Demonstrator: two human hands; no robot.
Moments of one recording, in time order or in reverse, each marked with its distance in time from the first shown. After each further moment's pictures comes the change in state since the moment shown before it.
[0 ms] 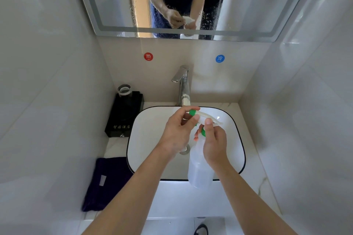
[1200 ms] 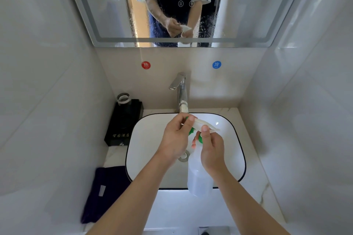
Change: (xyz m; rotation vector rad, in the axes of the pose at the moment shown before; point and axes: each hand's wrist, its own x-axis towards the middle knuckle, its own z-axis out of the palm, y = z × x) left_hand 0.004 0.004 0.007 -0.021 0.022 0.014; right_hand 0.001 0.000 -0.002 -0.004 -0.008 -0.011
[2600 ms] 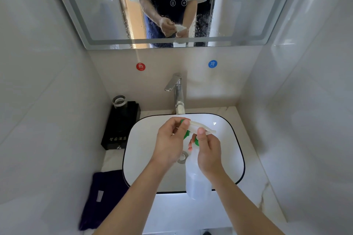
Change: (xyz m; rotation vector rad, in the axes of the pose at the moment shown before) left_hand 0.000 -0.004 -0.002 0.035 0.078 0.008; right_hand 0.003 0.001 0.000 0.042 -0.010 -0.004
